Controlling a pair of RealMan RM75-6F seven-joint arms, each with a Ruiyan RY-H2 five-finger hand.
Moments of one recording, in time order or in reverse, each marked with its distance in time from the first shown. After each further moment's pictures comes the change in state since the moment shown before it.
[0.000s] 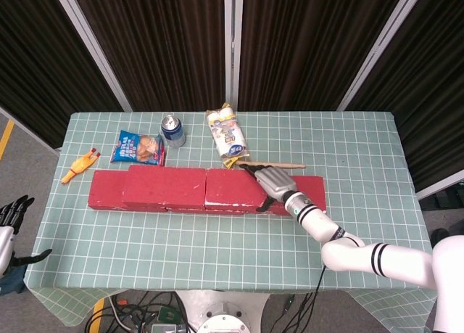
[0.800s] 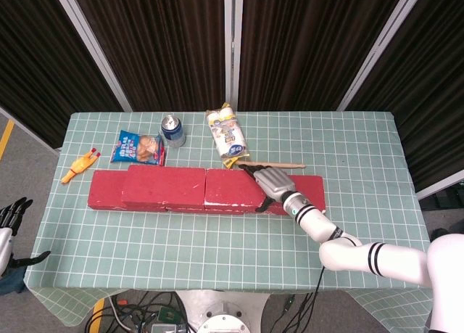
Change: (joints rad) left arm 0.005 0.006 0.004 0.001 -0.009 -0.010 -0.009; right arm 0.017 -0.016 -0.015 0.009 0.032 0.003 -0.016
